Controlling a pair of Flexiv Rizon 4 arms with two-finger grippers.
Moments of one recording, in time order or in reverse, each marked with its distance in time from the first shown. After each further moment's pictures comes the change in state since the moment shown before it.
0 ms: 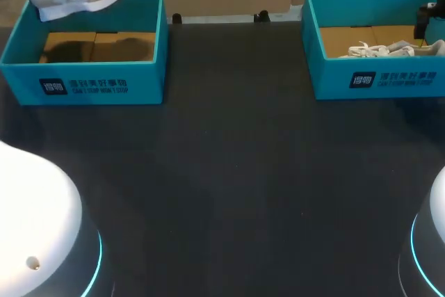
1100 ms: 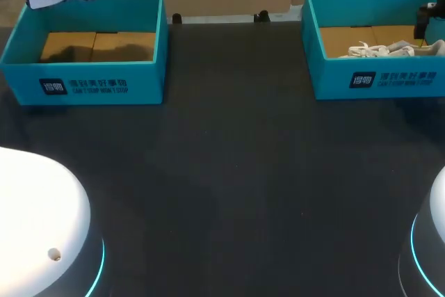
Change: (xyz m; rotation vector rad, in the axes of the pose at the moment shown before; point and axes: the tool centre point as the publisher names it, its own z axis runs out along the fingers) left arm 0.002 -0.022 -0.054 -0.084 0.004 -0.005; right arm 0.000 0.000 0.000 0.000 0.000 0.000
